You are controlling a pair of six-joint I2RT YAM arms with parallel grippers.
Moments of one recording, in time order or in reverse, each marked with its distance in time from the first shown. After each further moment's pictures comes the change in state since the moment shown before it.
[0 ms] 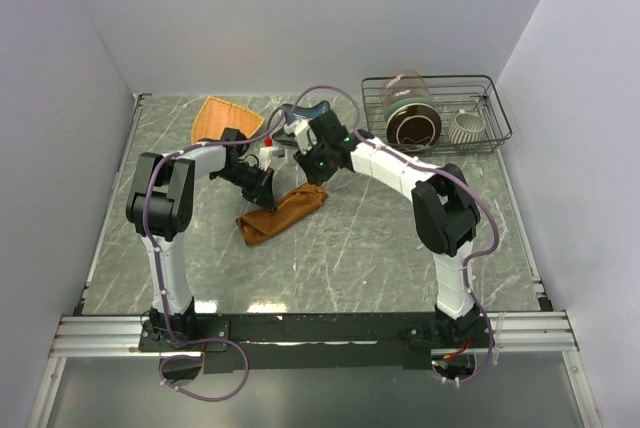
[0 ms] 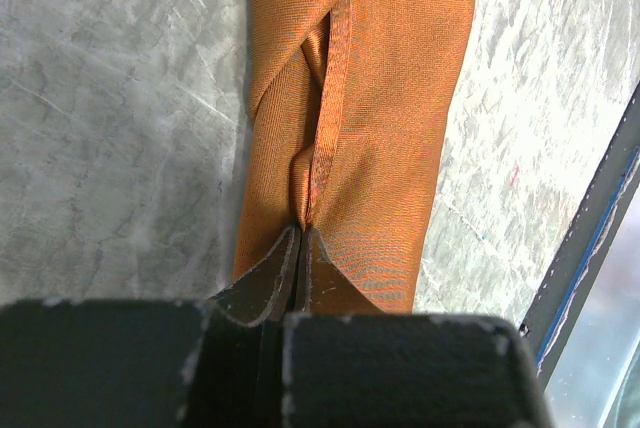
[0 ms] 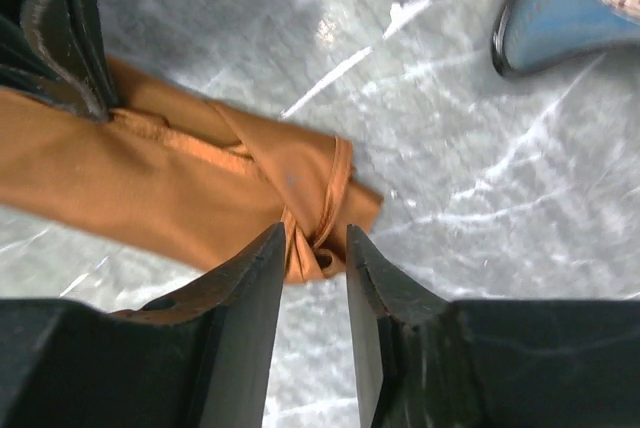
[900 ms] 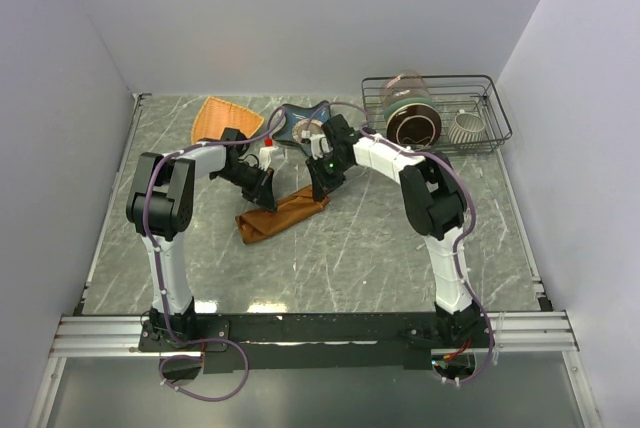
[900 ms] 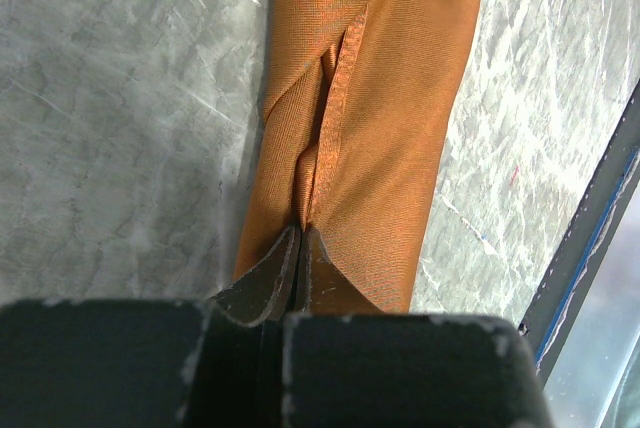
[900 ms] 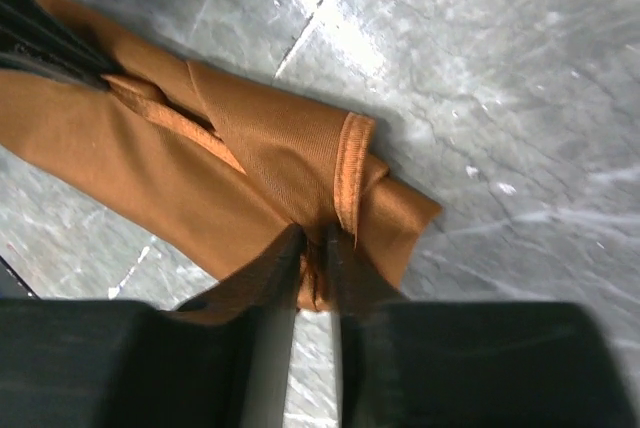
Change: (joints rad) left arm 0.000 0.003 0.005 -0.006 0.000 0.000; right arm -0.129 0.186 0.085 -0.153 -0.340 0.203
